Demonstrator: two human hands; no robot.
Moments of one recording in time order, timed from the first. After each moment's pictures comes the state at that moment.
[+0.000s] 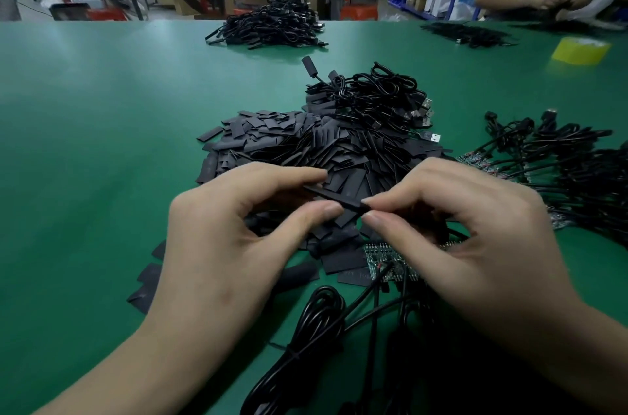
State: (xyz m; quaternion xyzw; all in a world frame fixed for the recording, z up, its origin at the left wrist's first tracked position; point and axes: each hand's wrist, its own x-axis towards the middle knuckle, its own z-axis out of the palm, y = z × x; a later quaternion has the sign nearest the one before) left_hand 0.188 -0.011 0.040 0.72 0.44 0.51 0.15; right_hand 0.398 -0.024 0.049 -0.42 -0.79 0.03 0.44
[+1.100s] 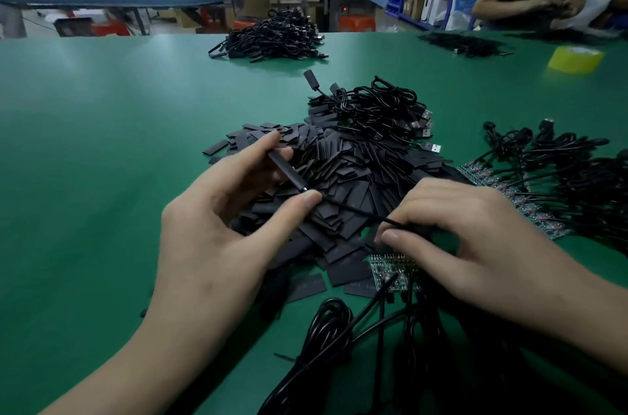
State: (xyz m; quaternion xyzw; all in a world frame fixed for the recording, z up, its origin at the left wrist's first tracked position) left_hand 0.179 0.003 0.034 0.64 0.40 0.60 0.27; right_hand 0.419 -0.006 0.054 -0.45 -0.85 0.04 0.27
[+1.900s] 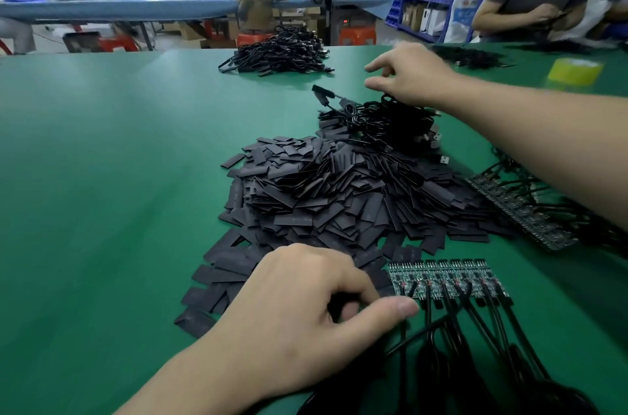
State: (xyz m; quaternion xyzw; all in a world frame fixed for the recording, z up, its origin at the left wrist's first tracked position) left_hand 0.184 -0.015 0.046 0.86 0.39 0.26 0.21; right_hand 0.419 0.229 0.124 -0.60 -0.78 -0.06 0.18
